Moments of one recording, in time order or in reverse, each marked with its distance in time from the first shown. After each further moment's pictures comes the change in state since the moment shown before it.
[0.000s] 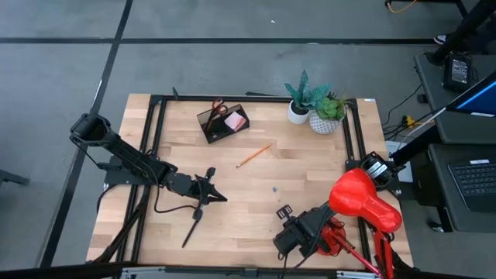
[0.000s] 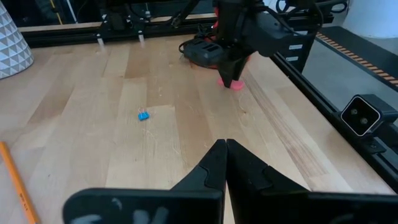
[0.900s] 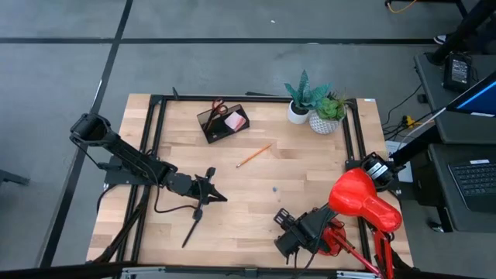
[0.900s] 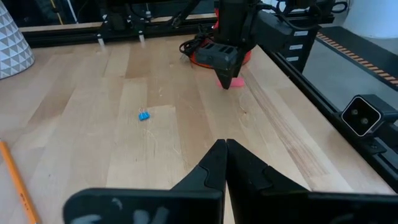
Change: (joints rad) left arm 0.000 0.000 0.000 0.000 -0.002 0.000; right arm 0.017 -0.001 0.003 -0.025 -0.004 -0.307
